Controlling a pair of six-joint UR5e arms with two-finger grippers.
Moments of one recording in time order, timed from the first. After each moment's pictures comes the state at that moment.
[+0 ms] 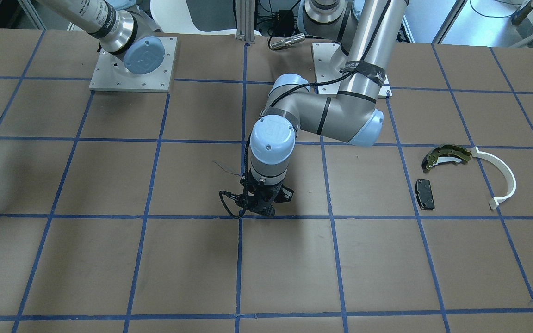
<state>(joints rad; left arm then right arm) -1.88 -2.04 -1.73 -1.01 1.58 0.06 0.58 -1.02 1.62 -1.99 -1.43 -2.25</state>
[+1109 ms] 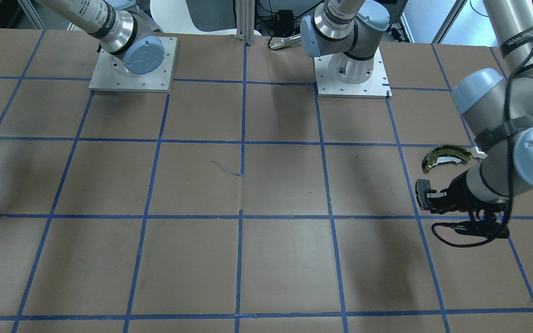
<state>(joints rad) -1.20 -1.93 -1.60 -1.30 1.67 0.46 0.58 -1.02 1.63 -1.99 -1.43 -2.26</state>
